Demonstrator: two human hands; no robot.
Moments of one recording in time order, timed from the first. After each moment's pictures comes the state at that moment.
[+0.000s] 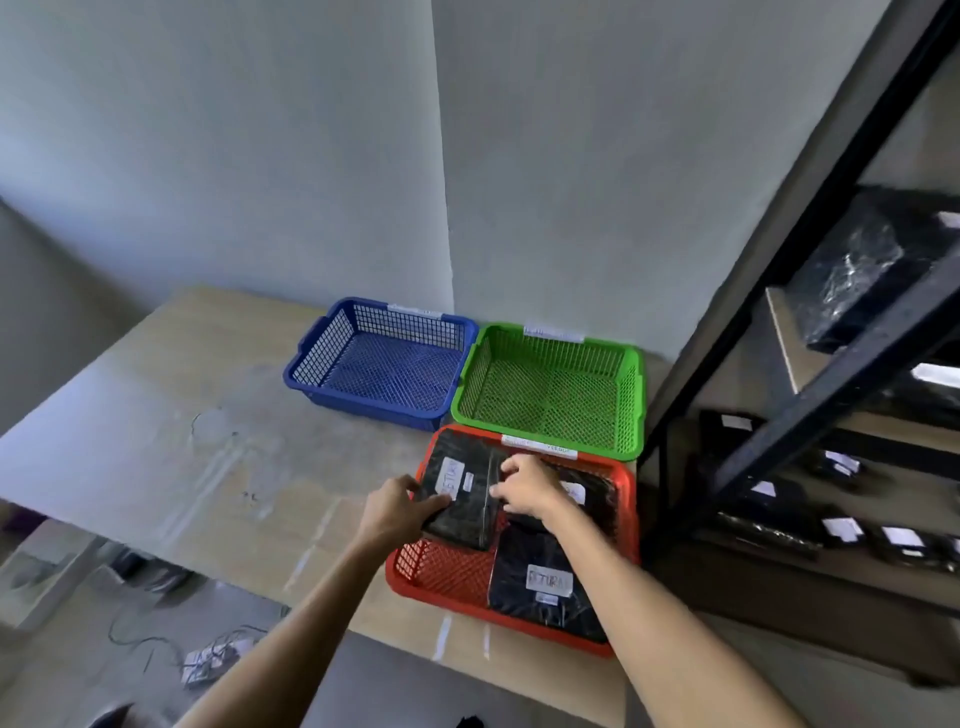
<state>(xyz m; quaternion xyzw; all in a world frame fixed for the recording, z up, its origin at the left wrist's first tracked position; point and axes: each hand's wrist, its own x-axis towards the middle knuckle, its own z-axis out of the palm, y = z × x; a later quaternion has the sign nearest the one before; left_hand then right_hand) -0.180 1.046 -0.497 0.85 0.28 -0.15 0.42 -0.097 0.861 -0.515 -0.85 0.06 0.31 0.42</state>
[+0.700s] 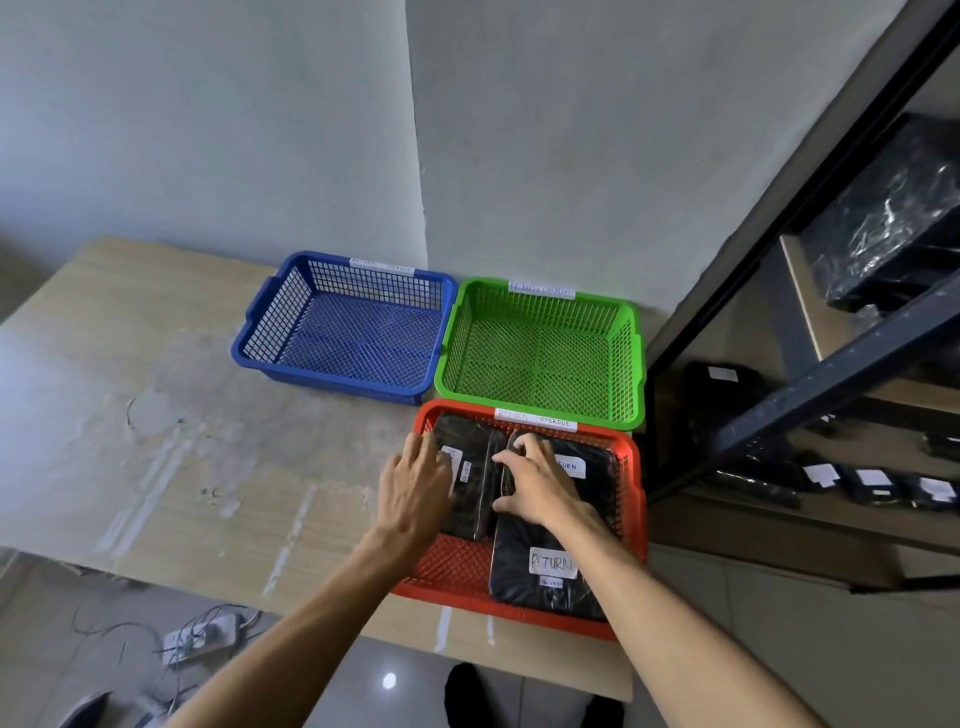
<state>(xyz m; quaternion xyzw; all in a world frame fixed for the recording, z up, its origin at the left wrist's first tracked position) -0.146 1.033 -0.545 1.00 -0.04 0.00 0.04 -0.097 0.850 -0.557 -0.96 -0.13 0.23 0.13</state>
